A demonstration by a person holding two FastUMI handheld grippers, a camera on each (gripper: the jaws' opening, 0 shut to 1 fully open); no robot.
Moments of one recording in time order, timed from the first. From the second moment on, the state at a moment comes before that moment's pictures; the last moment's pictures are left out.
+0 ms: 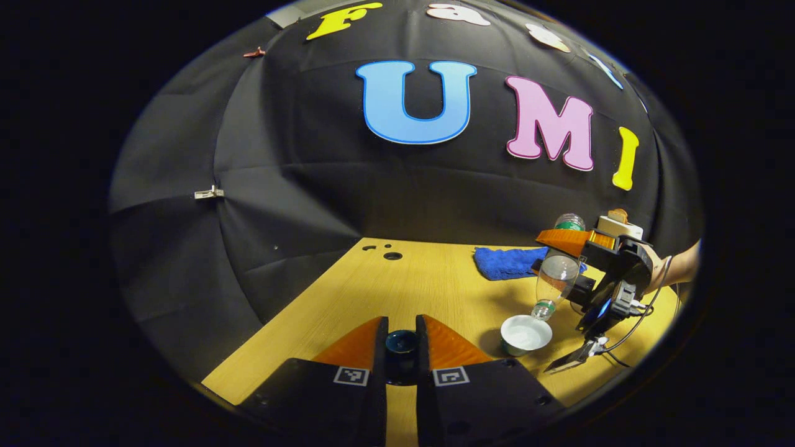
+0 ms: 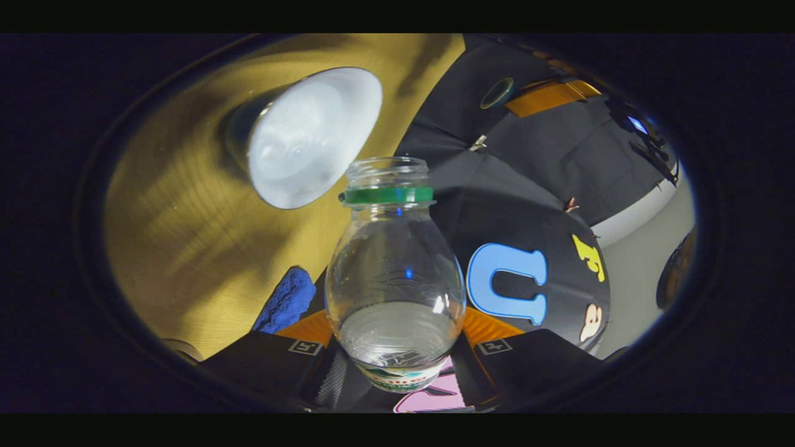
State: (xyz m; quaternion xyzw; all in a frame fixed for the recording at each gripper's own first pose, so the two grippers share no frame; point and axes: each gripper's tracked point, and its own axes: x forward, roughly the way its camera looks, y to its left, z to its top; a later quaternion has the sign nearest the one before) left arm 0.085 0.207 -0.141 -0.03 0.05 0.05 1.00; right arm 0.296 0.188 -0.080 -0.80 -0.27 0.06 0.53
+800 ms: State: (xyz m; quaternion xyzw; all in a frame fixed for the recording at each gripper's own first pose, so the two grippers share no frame) left arm 0.103 0.162 -0.092 -0.03 0.03 0.03 1.00; right arm 0.239 0.102 -0.038 -0.29 0.00 0.04 0.96
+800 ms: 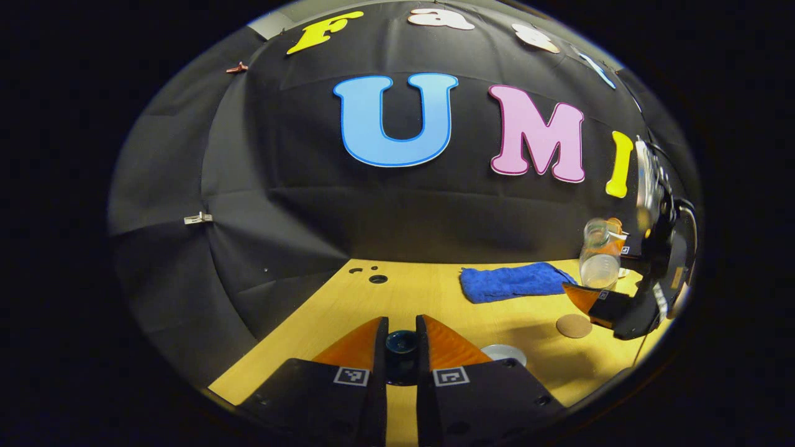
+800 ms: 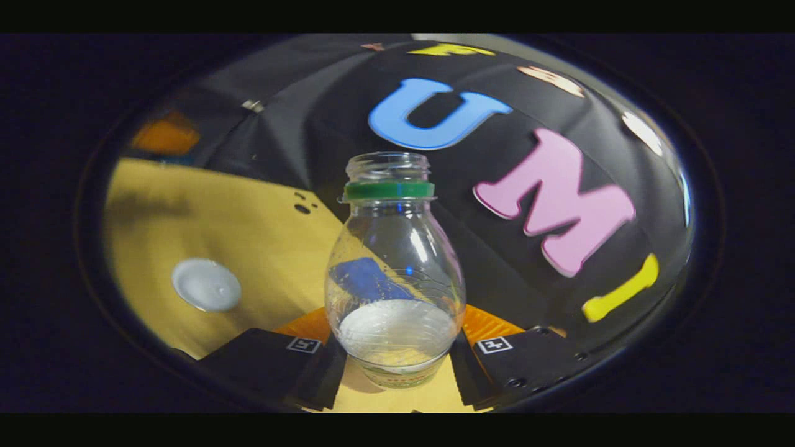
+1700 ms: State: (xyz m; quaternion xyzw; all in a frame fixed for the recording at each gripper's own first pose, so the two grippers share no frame) left arm 0.130 0.059 -0.126 -0.05 0.05 0.00 1.00; right arm 0.277 0.004 -0.083 0.04 -0.01 0.02 1.00
